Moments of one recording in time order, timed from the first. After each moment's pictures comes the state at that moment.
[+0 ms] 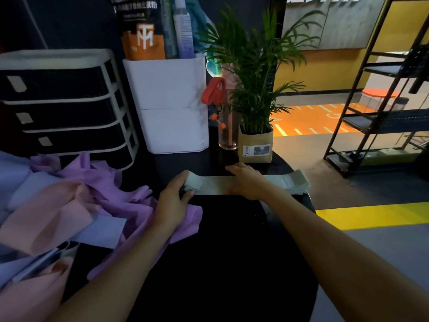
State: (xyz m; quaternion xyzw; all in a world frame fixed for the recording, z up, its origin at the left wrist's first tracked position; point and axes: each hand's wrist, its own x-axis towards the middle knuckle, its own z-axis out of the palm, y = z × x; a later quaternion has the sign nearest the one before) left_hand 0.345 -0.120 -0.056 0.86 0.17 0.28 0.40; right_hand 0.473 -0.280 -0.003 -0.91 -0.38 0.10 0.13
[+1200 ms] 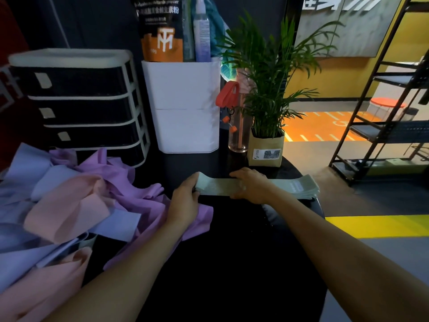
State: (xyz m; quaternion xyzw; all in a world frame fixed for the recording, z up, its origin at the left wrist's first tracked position) left_hand 0.340 -0.126 -0.048 0.86 0.21 0.25 0.39; right_hand 0.460 -0.274 0.001 -0.91 -0.39 0.09 0.12
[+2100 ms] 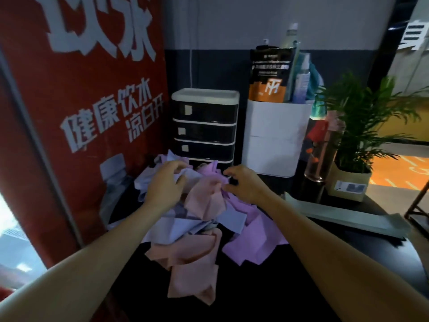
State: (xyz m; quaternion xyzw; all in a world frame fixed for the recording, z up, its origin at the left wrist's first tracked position) left_hand 0.126 0.024 0.061 0.86 0.27 0.36 0.25; right_hand 0.292 -0.103 0.064 -0.79 -0.54 0.01 0.29
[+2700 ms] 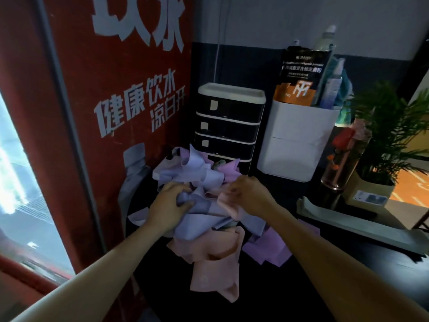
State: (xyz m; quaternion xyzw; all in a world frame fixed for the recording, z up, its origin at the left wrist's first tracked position) left_hand 0.078 0.047 -0.001 0.86 0.29 0.31 0.28; right_hand 0.262 -0.082 0.041 -0.79 -0.60 -0.05 0.13
